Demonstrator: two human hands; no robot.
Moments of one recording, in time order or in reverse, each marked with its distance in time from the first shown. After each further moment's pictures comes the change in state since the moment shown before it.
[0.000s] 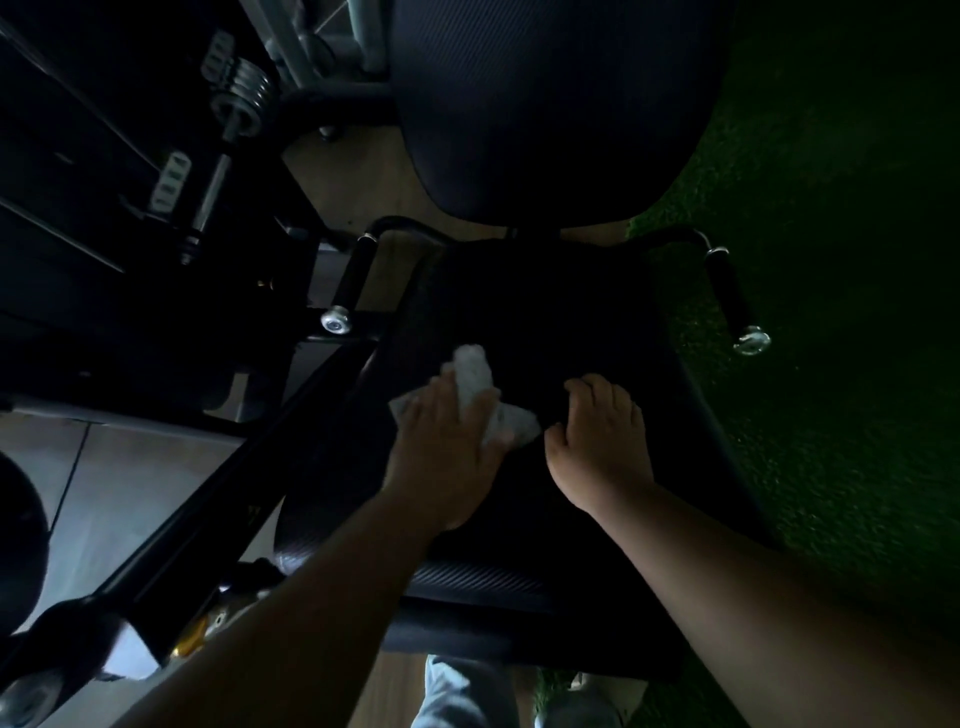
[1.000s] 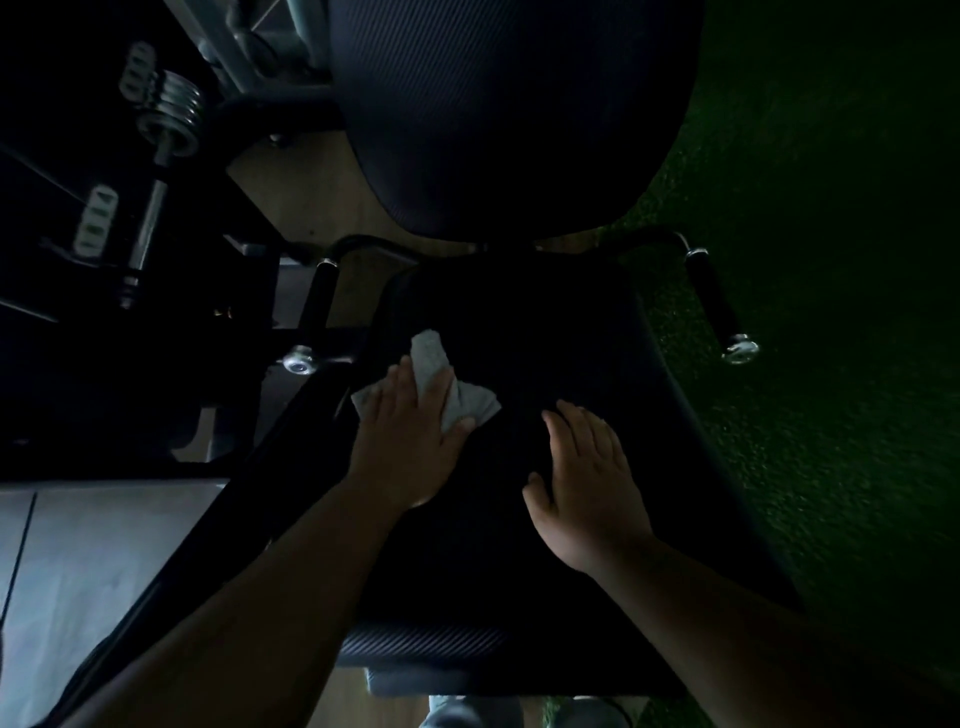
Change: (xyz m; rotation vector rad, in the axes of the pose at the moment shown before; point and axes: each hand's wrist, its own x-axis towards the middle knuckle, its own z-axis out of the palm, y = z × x) left_hand 0.071 -0.036 -0.007 0.040 -0.088 -0.026; right_hand 0.002 0.007 0.021 0.060 -0.002 -0.048
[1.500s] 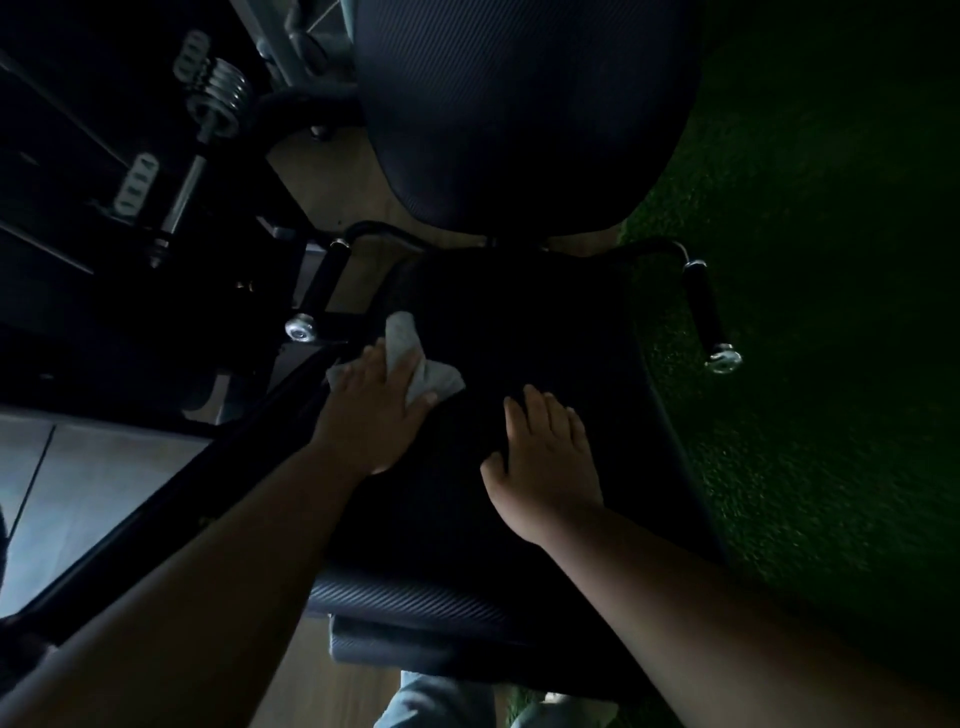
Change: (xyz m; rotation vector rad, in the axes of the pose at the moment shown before) left_hand -0.011 -0.002 -0.002 -0.020 0.048 -0.095; right_hand 0.002 -0.002 -0.007 -0.061 -0.084 -0.101
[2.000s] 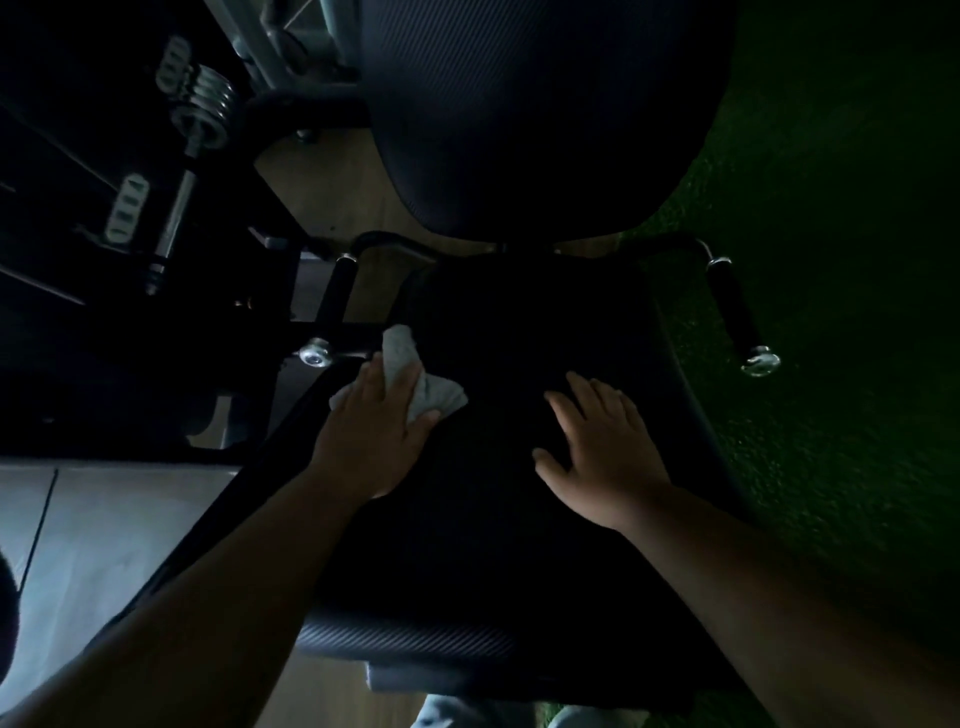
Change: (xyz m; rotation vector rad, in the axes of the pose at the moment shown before) left_hand 0.013 -0.045 -0.001 -0.070 0.015 0.068; right_hand 0.033 0.021 -0.026 -0.045 -0.083 -0.052
